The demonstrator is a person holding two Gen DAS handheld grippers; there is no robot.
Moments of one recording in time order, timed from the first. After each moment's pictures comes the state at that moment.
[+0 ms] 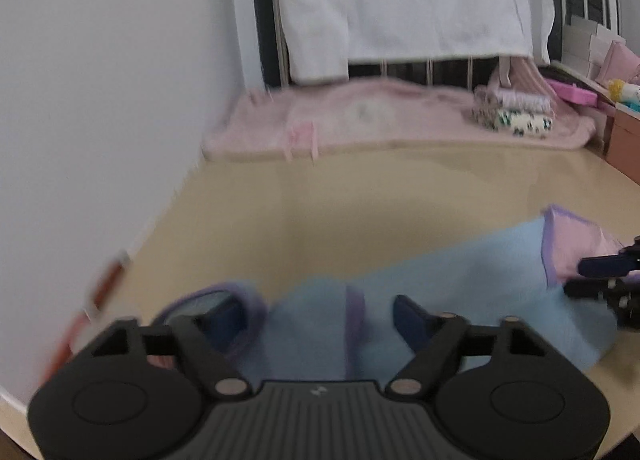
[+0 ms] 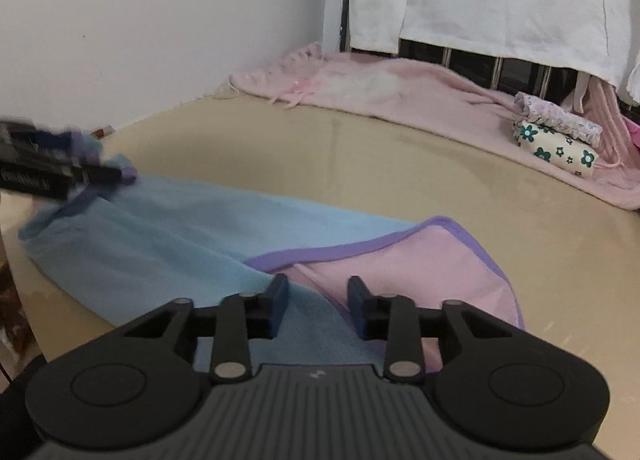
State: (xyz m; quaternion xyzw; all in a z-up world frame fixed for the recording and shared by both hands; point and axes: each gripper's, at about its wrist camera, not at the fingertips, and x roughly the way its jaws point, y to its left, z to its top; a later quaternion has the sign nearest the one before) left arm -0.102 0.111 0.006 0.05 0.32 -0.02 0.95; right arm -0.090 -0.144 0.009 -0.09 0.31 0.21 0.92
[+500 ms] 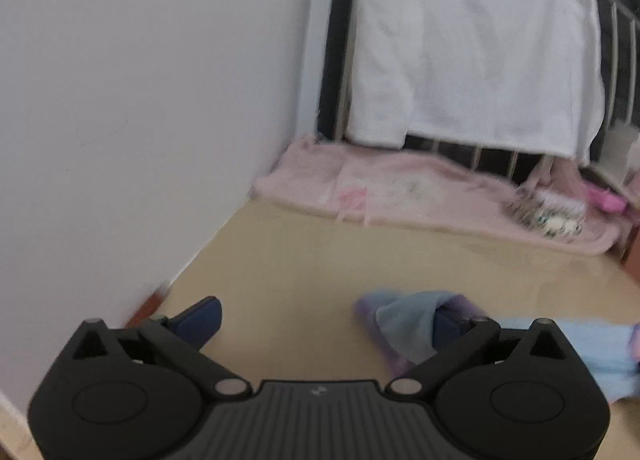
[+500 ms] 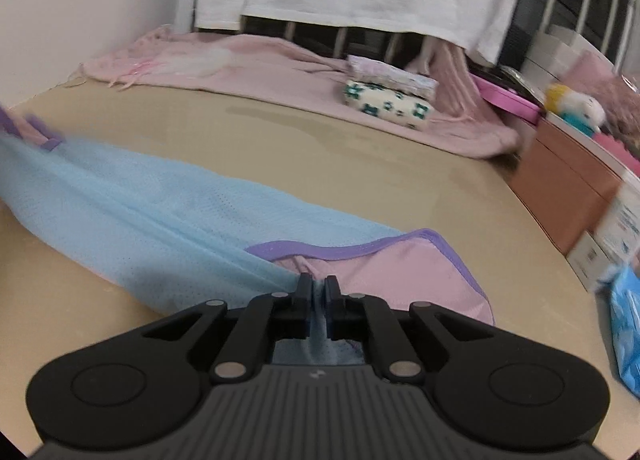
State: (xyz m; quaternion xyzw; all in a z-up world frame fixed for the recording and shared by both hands) left arm -0.089 0.168 0.021 -0.06 0.25 0.02 0.97; right arm -0.108 -0.228 0.004 -0.10 0.32 -0.01 0.94
